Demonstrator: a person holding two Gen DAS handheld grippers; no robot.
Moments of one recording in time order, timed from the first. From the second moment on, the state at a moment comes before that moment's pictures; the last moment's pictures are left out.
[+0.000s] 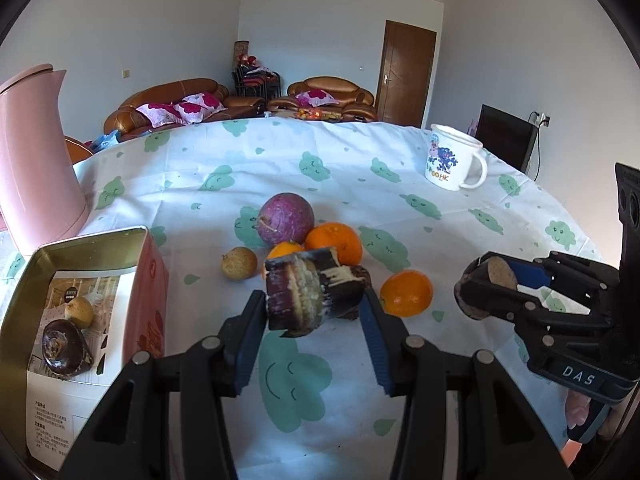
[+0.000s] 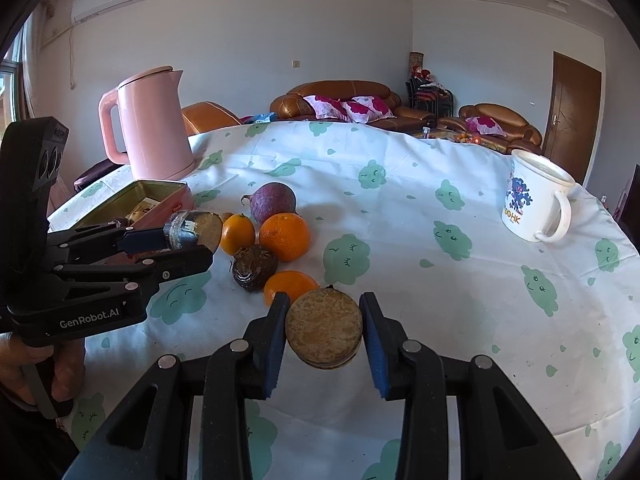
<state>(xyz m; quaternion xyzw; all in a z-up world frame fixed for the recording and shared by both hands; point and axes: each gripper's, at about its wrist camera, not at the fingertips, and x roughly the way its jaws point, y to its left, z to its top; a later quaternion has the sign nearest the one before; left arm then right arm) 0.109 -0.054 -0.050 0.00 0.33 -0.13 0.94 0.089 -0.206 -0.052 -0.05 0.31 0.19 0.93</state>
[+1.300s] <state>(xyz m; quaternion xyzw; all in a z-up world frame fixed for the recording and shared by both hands) 0.084 -0.052 -0.035 0.01 0.25 -0.11 0.96 0.061 -0.214 -0.036 -0.05 0.23 0.19 0.95</state>
